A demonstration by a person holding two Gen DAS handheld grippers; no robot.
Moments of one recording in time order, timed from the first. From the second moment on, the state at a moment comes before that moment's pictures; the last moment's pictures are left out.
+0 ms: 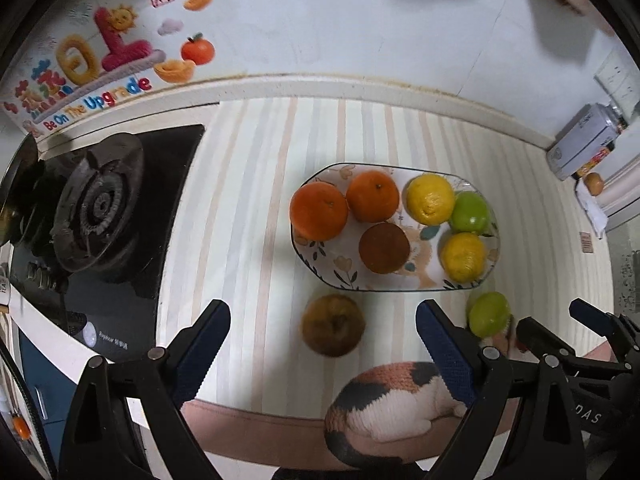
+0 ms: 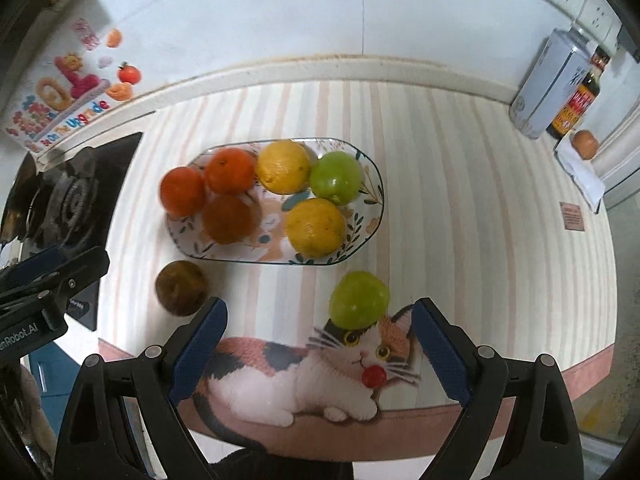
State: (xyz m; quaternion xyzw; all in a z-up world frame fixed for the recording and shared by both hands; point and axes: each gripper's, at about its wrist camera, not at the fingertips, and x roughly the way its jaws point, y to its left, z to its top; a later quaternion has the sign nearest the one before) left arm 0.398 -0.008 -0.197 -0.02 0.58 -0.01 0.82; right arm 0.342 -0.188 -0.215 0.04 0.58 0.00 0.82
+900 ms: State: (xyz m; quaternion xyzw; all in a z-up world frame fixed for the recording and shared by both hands) left arm 0.319 -0.017 -0.138 -0.02 0.54 -0.03 0.84; right arm 0.260 -0.195 -0.152 0.08 0.54 0.02 0.84
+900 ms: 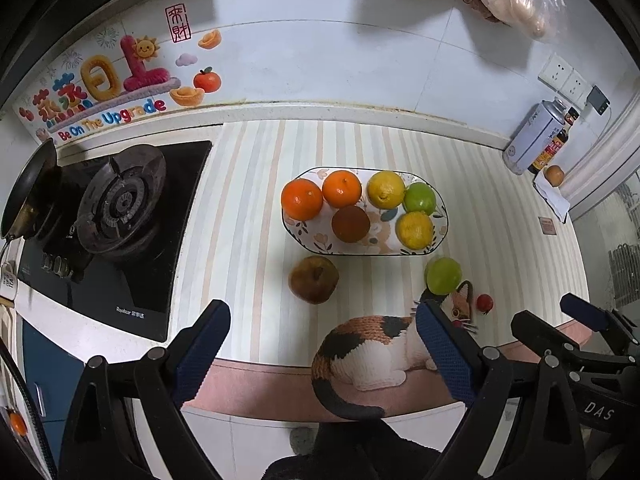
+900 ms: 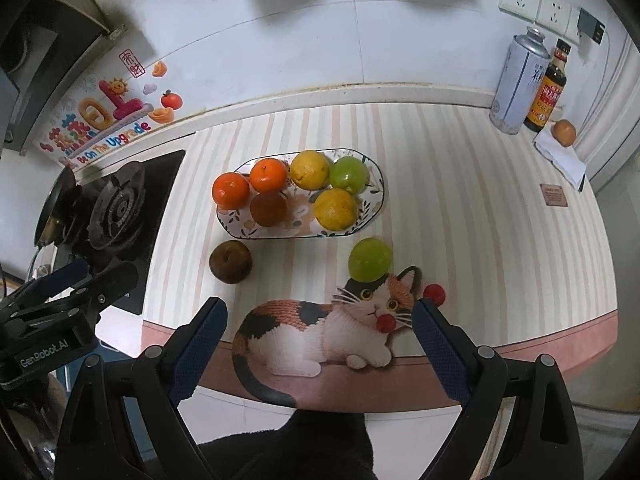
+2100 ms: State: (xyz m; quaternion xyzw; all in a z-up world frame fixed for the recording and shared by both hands) left arm 0.431 -0.038 -0.340 0.02 0.69 -0.04 0.72; right arm 0.389 -0.233 -0.366 0.11 0.66 0.00 0.75
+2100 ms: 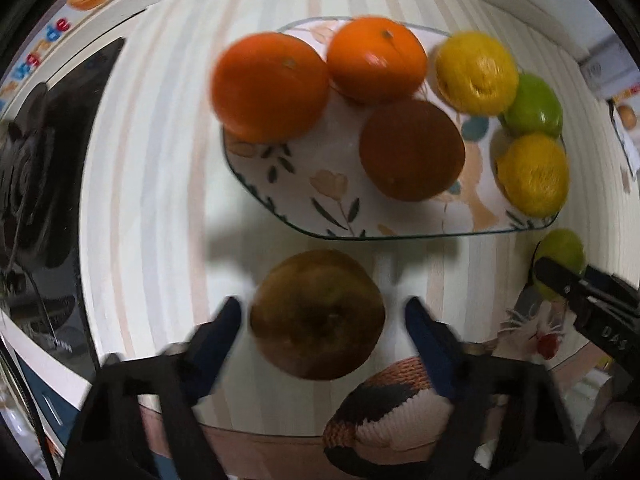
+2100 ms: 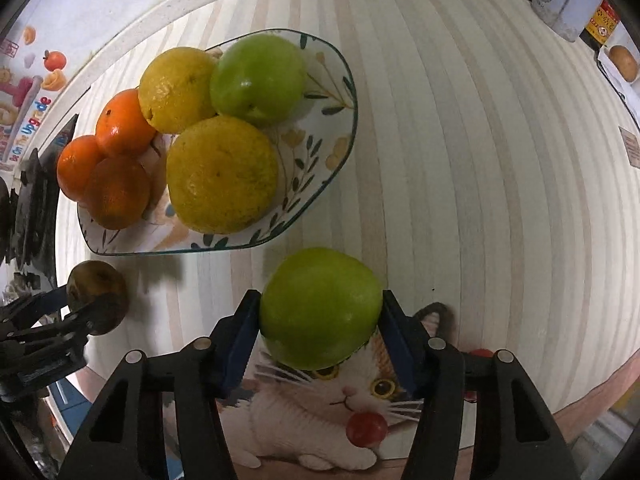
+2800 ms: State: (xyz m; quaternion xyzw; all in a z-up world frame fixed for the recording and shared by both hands) left arm 0.349 -0.016 -0.349 -0.02 0.69 -0.06 0.72; right arm 0.337 -0.160 -0.380 0.10 0.67 0.05 0.74
